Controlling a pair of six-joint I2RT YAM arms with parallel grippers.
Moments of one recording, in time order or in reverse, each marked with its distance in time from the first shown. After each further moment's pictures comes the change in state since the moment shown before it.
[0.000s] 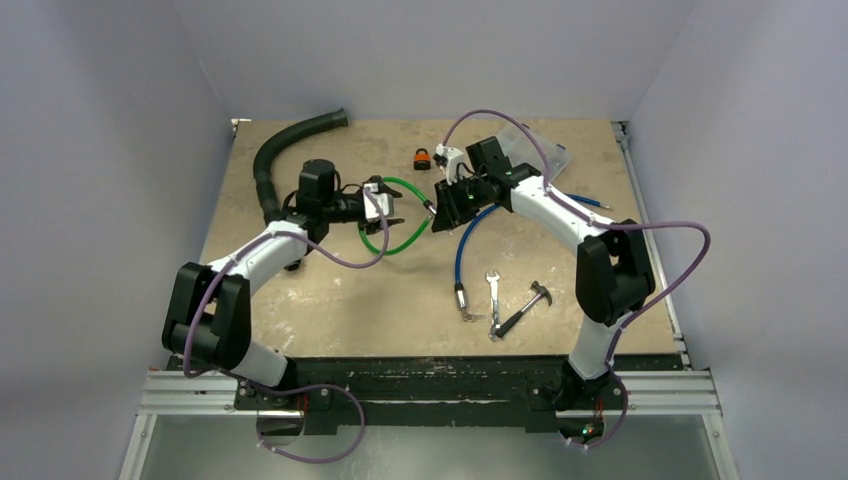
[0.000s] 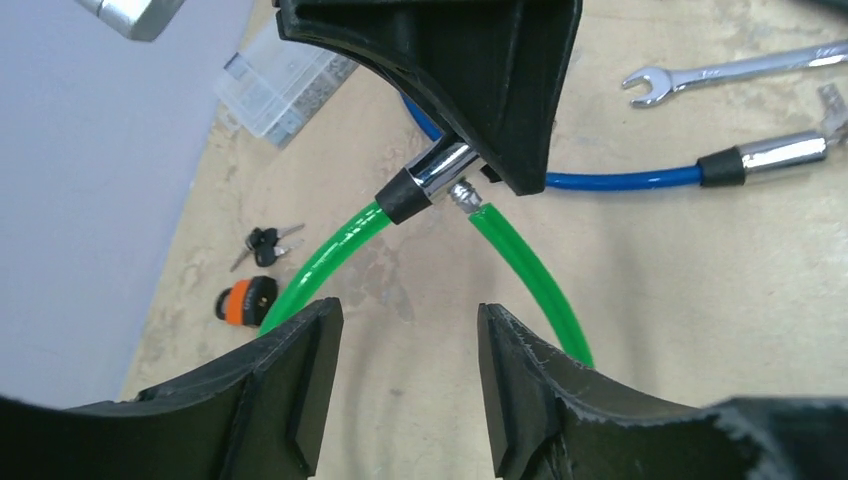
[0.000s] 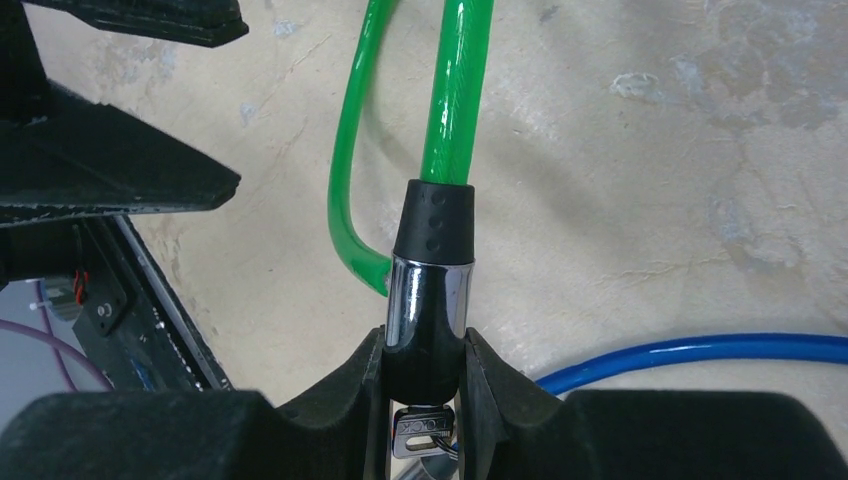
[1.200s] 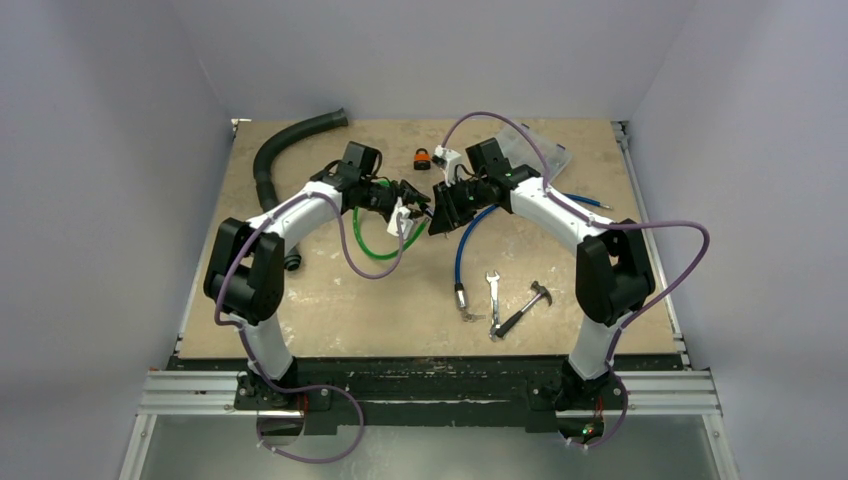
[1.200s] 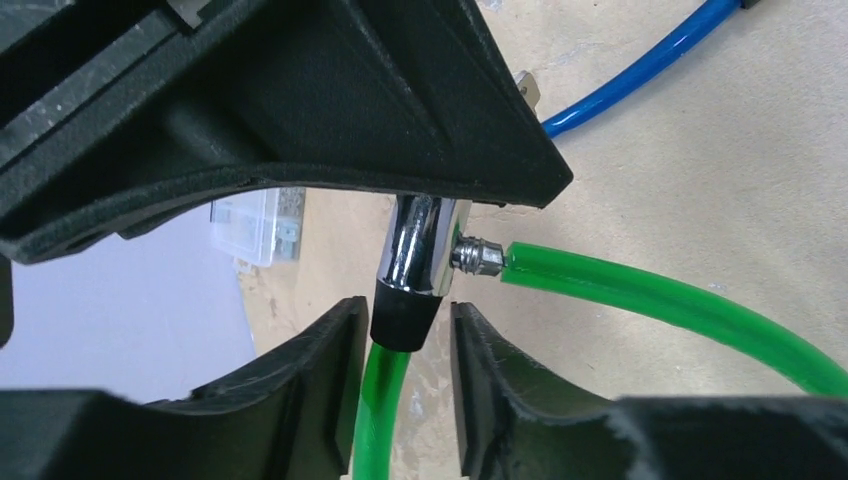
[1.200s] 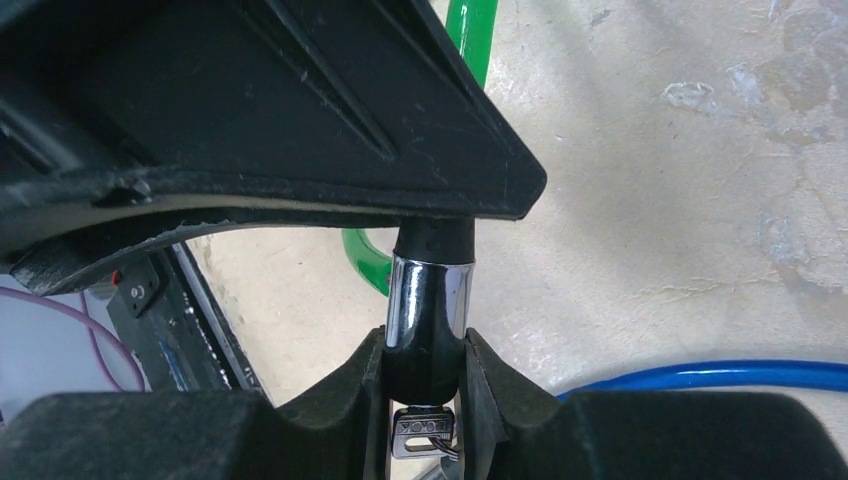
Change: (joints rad) left arm -0.104 0.308 0.412 -0.568 0.016 0.911; right arm 0.001 -0.001 -0.021 0.024 -0.086 -0.003
